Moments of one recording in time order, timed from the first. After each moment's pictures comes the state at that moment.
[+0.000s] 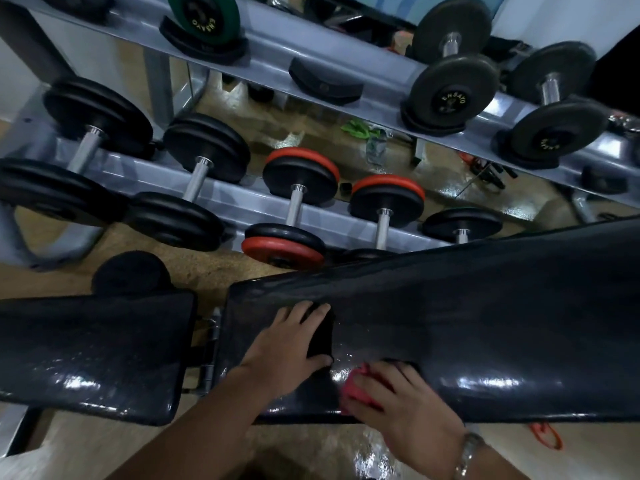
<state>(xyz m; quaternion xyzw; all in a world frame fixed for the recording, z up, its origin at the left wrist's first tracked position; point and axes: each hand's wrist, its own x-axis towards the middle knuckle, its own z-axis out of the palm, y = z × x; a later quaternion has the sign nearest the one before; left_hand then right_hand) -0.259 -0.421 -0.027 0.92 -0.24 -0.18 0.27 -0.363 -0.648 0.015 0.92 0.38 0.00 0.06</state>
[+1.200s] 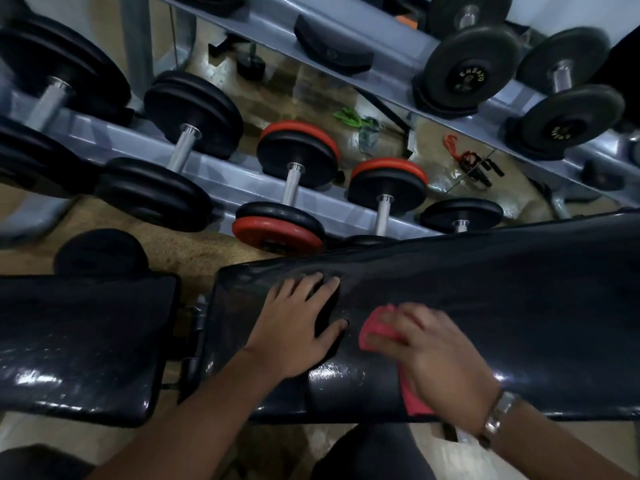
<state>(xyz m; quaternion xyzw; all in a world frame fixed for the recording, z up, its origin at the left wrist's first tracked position) -0.246 -0.434 -0.069 0.93 -0.24 -0.03 0.28 -0.316 -0.658 0.025 0.96 0.28 0.02 0.09</state>
